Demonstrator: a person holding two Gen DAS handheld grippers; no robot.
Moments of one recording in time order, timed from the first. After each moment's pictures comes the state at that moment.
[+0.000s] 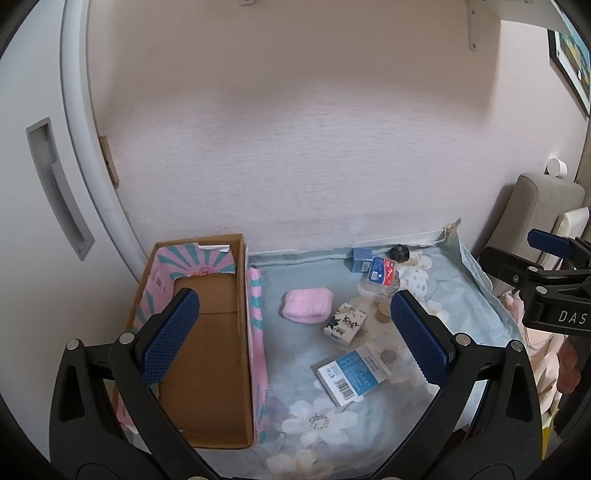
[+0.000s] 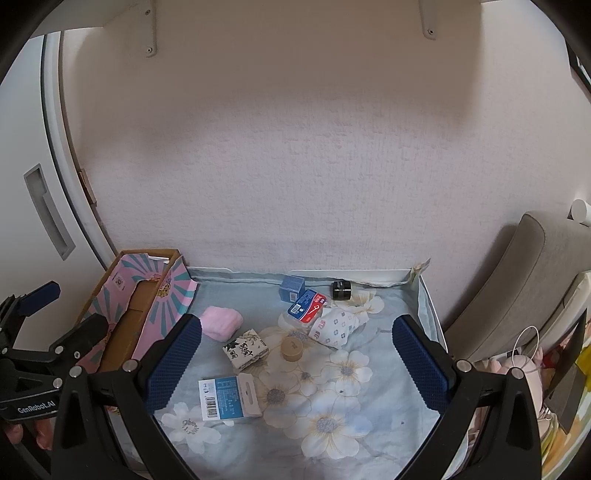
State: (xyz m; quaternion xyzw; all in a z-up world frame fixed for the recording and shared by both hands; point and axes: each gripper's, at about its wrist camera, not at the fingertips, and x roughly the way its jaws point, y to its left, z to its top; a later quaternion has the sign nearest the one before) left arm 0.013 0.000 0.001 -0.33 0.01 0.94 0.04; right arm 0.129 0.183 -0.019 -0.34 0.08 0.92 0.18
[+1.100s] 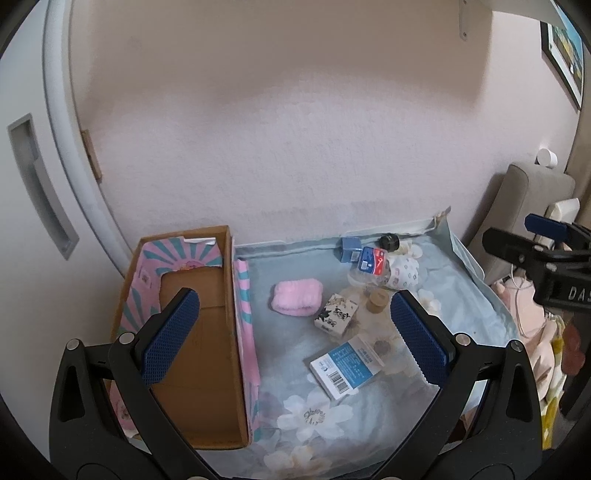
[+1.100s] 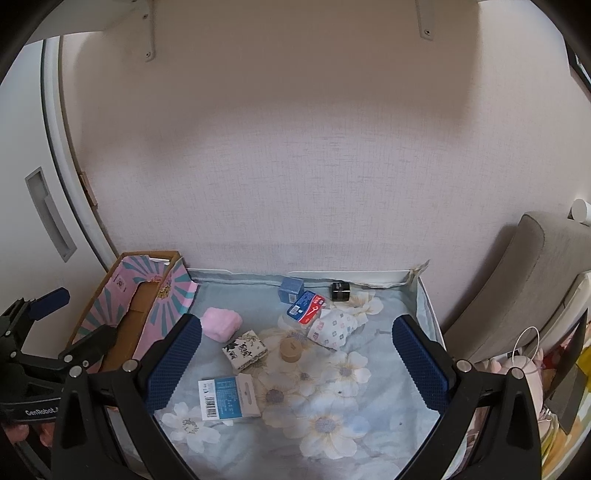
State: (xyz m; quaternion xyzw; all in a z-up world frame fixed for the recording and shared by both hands) left arm 0.006 0.002 -0.008 -0.35 0.03 0.93 0.11; right arm 0.131 0.187 -0.012 -0.34 0.08 0.92 0.19
